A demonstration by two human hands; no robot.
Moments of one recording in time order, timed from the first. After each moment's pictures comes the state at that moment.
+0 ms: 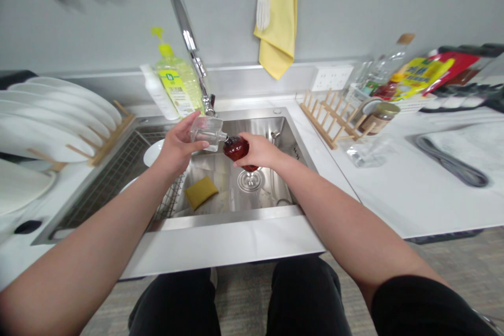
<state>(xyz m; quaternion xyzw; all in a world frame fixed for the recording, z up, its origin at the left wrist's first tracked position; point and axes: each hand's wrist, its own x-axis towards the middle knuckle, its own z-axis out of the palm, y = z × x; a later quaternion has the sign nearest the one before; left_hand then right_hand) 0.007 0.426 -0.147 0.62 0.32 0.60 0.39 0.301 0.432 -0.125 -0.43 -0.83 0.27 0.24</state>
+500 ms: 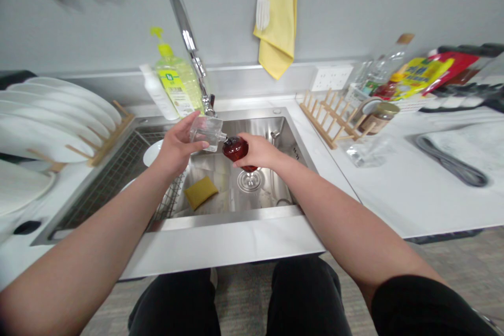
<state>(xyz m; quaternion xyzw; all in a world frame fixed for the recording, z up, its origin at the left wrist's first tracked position) 0.008 0.421 -0.142 0.63 0.32 0.60 0.38 0.300 0.432 -0.125 -0.42 -0.83 0.28 0.24</state>
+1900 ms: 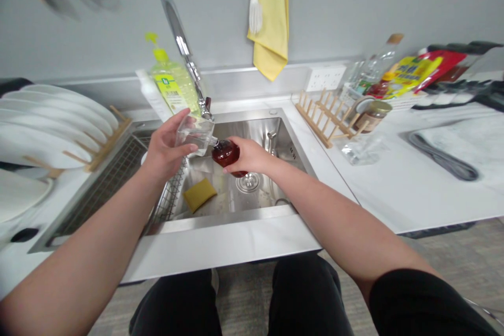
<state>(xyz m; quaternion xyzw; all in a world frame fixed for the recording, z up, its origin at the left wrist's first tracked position) 0.004 0.405 -0.117 0.64 0.30 0.61 0.36 0.287 0.415 -0.121 -0.39 -0.81 0.35 0.27</state>
